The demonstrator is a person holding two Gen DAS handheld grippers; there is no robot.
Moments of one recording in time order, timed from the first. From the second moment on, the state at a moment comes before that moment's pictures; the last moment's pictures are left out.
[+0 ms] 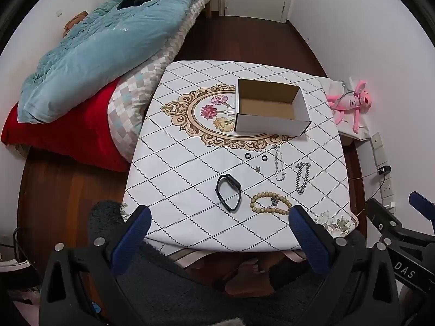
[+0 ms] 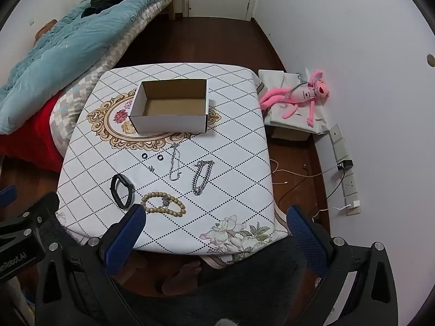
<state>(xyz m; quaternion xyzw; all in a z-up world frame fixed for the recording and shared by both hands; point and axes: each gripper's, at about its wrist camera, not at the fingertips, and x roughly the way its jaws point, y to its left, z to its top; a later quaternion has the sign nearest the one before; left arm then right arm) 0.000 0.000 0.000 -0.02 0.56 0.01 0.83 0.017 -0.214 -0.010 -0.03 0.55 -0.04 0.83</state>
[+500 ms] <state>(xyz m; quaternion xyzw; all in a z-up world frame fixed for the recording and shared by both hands) 0.001 0.001 0.007 -0.02 0.55 0.02 0.83 0.015 -0.216 -0.005 -0.03 0.55 -0.04 0.83</state>
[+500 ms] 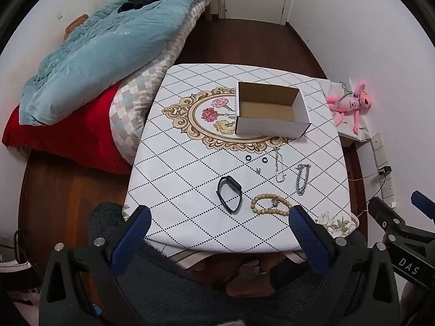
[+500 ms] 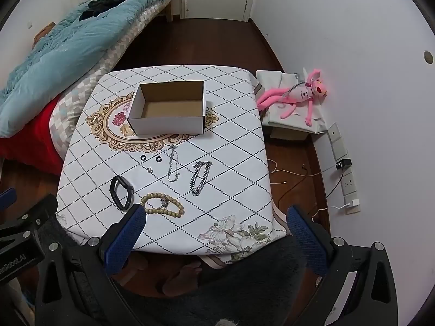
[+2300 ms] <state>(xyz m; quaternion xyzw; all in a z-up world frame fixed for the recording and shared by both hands) 0.000 0.000 0.015 -0.02 0.54 0.01 0.84 0.017 -0.215 0.009 -0.02 0.54 -0.04 0.84</state>
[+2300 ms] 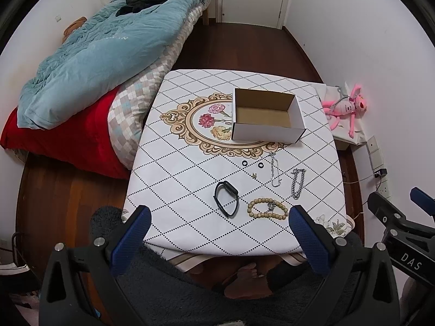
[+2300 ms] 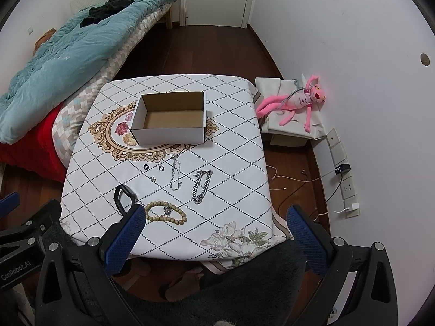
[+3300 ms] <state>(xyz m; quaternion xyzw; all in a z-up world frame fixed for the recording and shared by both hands) 0.007 0.007 0.012 -0.02 0.53 0.01 0.85 0.018 -0.215 0.014 -0.01 0.53 -0.04 0.85</state>
